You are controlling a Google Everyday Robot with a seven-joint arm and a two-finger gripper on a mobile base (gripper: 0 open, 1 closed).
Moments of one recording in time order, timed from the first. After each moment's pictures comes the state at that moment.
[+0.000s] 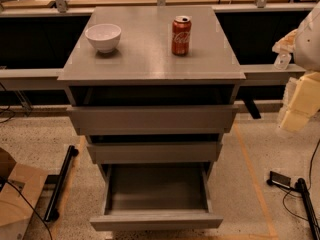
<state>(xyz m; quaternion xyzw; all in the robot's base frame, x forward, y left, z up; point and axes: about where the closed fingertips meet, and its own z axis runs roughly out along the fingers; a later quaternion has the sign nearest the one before) 0.438 -0.217 0.977 -0.60 0.78 -0.04 0.16</state>
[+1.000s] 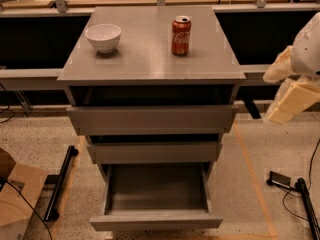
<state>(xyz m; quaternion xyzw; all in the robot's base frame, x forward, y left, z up) 0.445 -0.222 0.957 -0.60 0.78 -0.01 0.16</state>
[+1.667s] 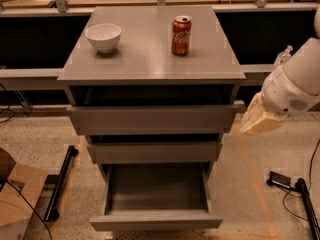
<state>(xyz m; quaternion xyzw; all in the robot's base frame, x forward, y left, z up) 0.462 -0.211 0.853 -0.65 0.74 0.09 0.14</state>
